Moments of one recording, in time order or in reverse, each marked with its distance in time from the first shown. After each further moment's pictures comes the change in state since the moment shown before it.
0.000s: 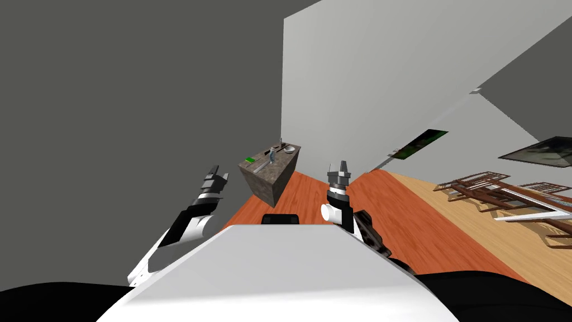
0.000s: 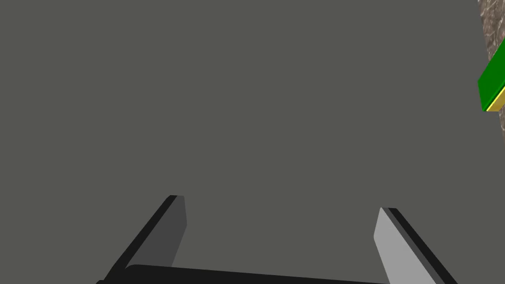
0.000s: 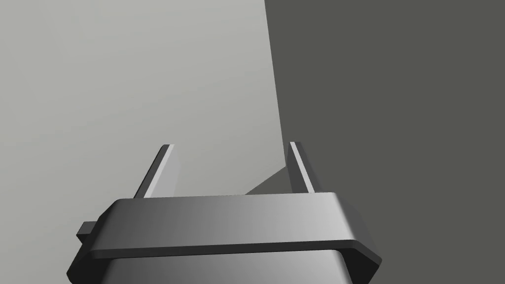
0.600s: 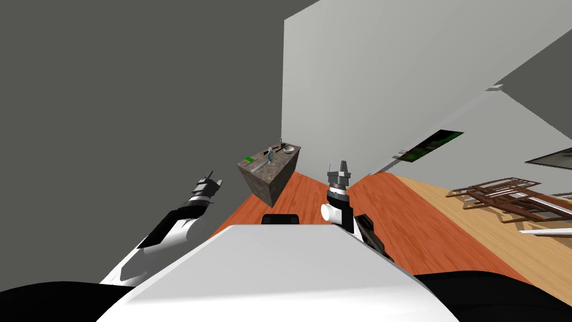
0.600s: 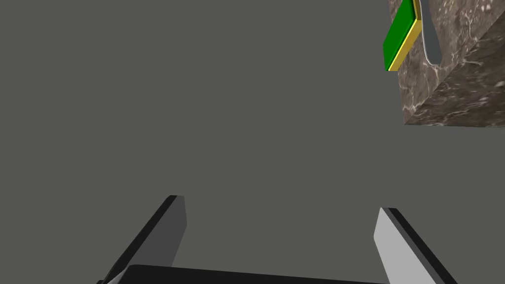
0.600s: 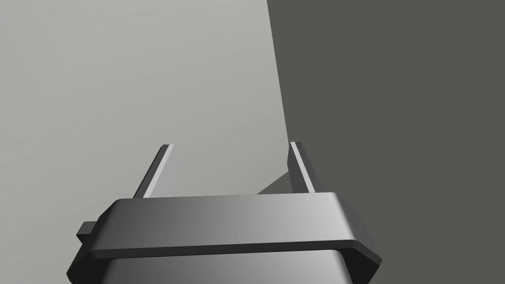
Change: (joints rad) left arm 0.018 0.119 0.079 0.119 0.151 0.118 0.052; right arm 0.000 0.000 0.000 0.000 0.000 0.000 0.000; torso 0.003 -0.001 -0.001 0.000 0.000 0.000
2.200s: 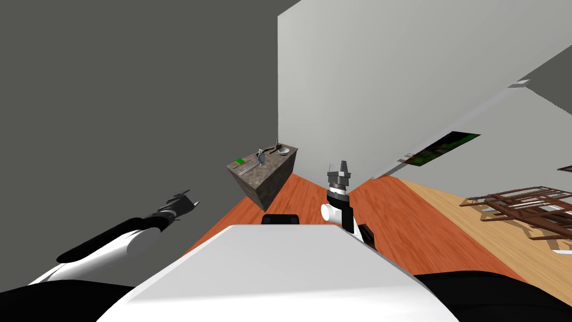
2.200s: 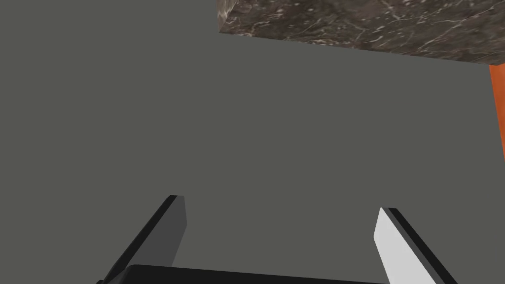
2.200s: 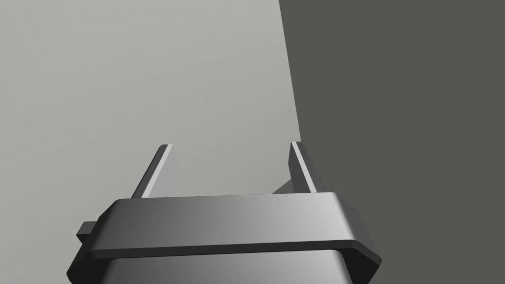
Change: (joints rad) left arm 0.065 0.266 0.151 0.307 0.363 0.385 0.113; right arm 0.000 0.000 0.000 0.000 0.000 0.000 0.000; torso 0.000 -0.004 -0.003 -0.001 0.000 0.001
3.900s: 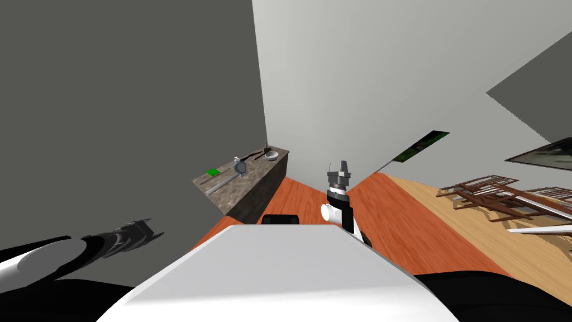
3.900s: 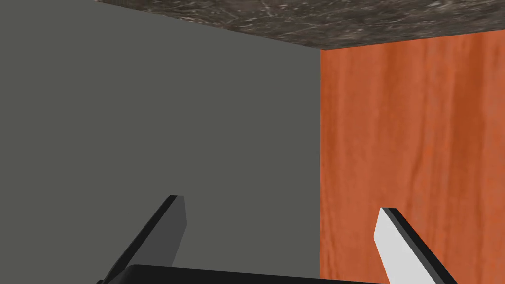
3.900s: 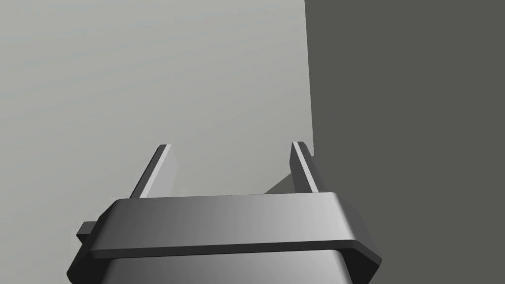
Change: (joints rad) left arm 0.044 0.275 0.076 0.355 0.328 0.474 0.120; right arm 0.000 0.000 0.000 0.000 0.000 0.000 0.000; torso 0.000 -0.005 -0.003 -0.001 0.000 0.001
